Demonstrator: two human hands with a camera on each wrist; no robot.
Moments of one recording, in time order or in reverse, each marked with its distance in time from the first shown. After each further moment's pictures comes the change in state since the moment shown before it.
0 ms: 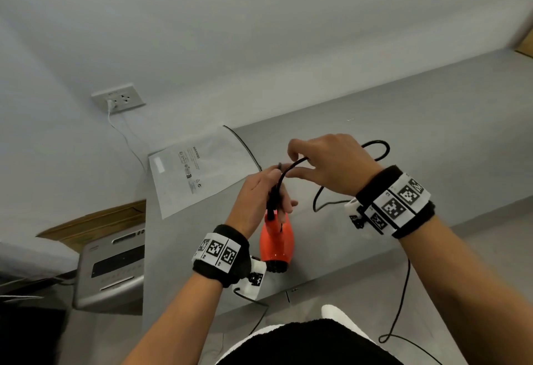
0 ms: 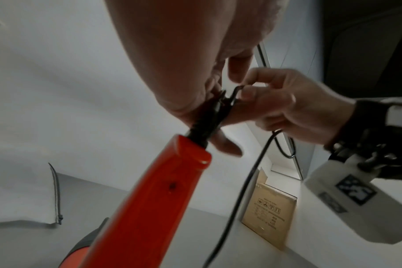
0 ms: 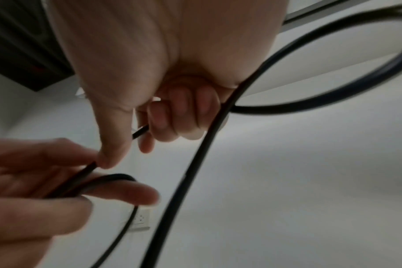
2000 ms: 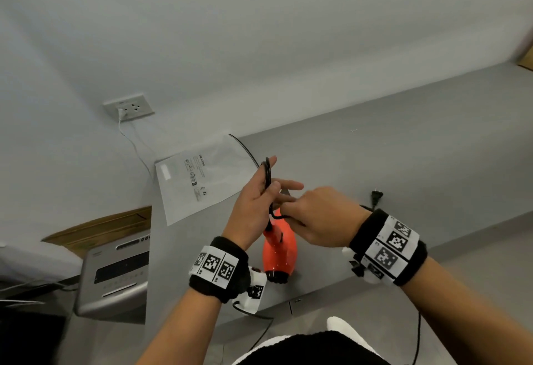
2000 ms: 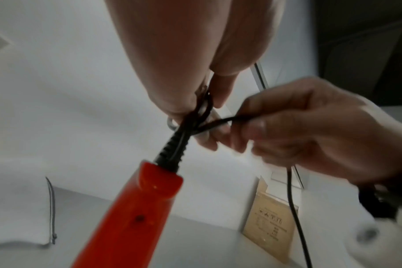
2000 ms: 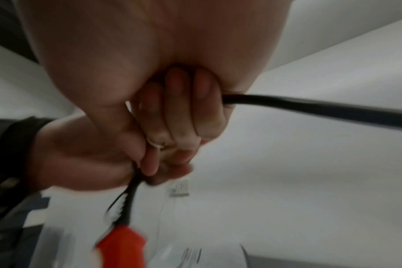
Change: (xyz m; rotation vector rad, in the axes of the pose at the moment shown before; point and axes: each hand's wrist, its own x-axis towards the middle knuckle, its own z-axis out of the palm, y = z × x) left_hand -0.006 0.011 -0.006 0.028 0.103 0.030; right_hand -0.023 -0.048 0.021 -0.006 -0.235 -0.189
